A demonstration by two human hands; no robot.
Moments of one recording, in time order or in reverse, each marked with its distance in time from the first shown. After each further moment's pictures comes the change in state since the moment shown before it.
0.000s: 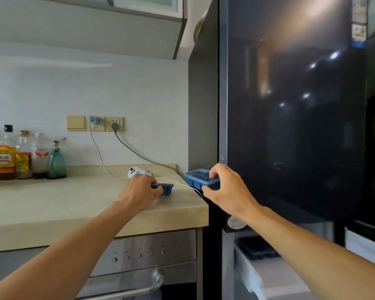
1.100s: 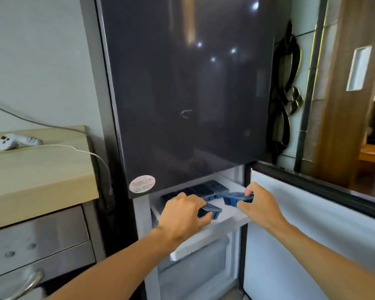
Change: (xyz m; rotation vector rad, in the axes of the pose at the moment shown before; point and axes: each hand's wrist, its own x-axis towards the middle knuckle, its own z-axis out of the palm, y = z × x) left_hand -0.116 0.262 0.229 -0.116 -0.233 0.641; right_hand -0.203 0.265 -0.120 -0.277 0.116 0.745
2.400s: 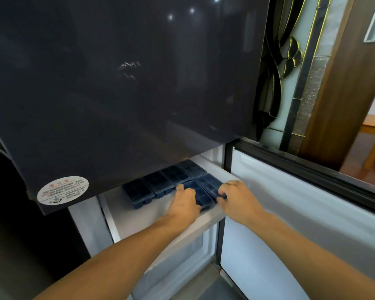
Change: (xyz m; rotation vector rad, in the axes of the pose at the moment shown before) left_hand 0.106 0.029 0.142 -0.336 -0.444 -0.374; right_hand 0.056 0.062 0.038 -0.425 -0.303 -0.134
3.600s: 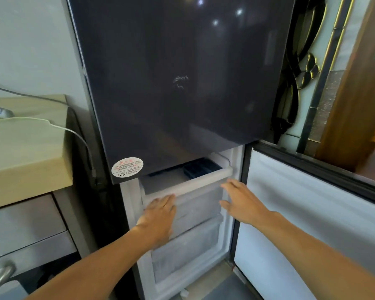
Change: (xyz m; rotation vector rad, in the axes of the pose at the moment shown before) left_hand -0.094 -0.137 -0.030 0.818 -0.031 0.271; right_hand -0.035 -0.056 -0.004 0.012 -0.131 -0.076
